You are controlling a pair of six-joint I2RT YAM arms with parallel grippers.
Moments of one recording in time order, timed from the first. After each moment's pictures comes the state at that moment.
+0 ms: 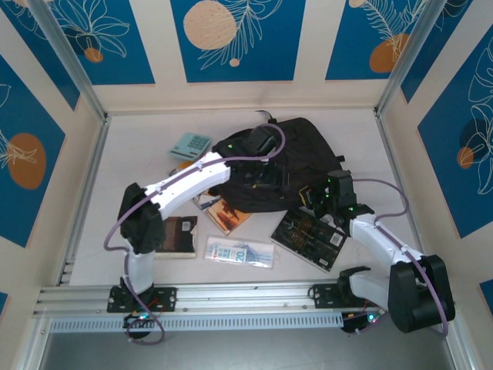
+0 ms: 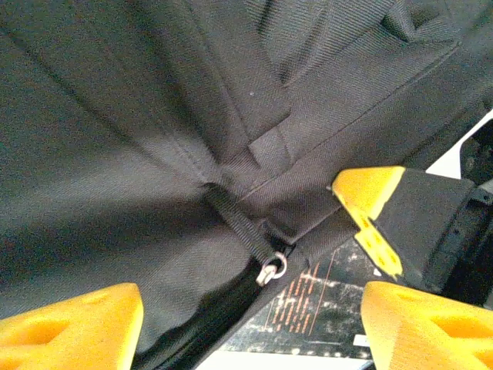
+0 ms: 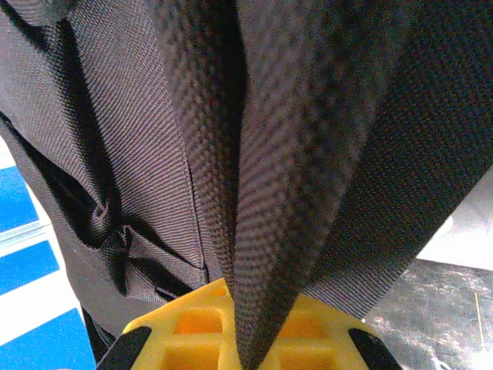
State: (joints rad) left arm -0.87 1.96 1.85 -0.91 0.11 -0.73; right arm 0.21 1.11 0.50 -0.12 -0.30 1.34
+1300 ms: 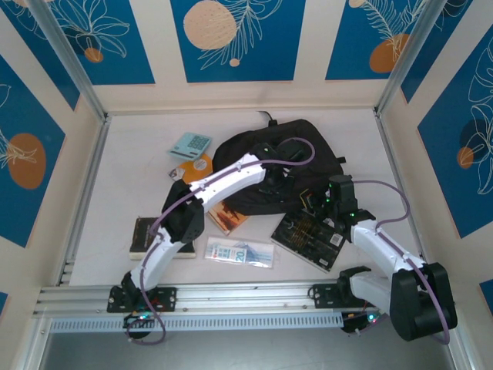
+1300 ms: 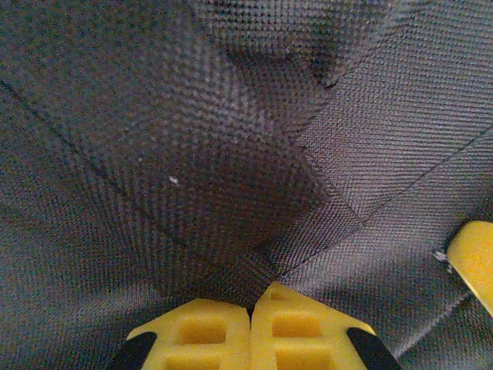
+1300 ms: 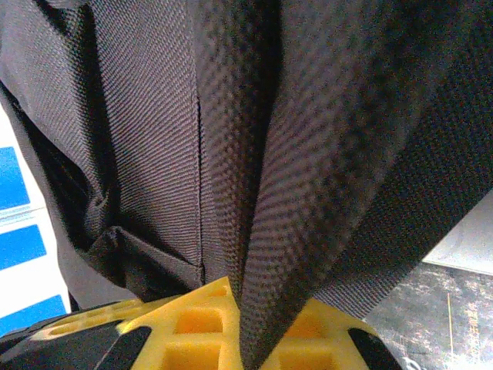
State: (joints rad) left arm -0.93 2.30 2.20 -1.15 0.00 -0.59; right arm 0.21 1.06 0.46 -0.11 -0.29 1.26
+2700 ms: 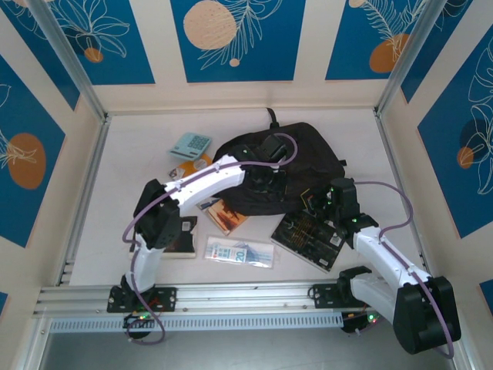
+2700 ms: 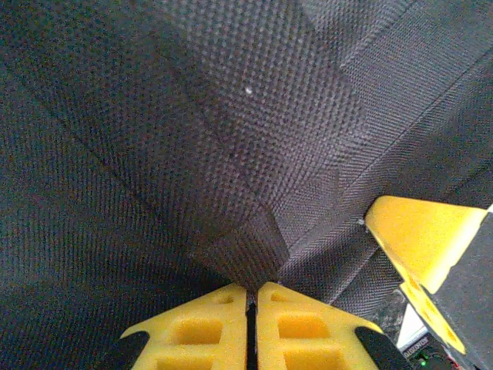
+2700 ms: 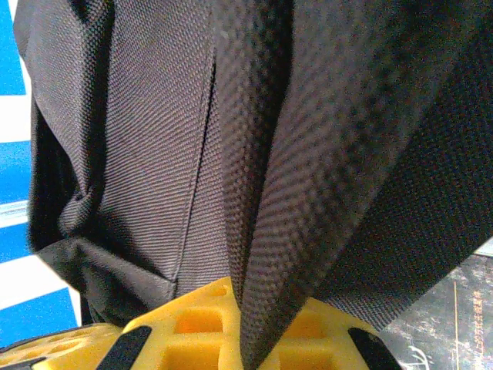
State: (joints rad) left arm -0.89 2.05 1.85 -0.86 0.16 -0.72; right arm 0.23 0.97 0.43 -0.11 -0.26 1.26
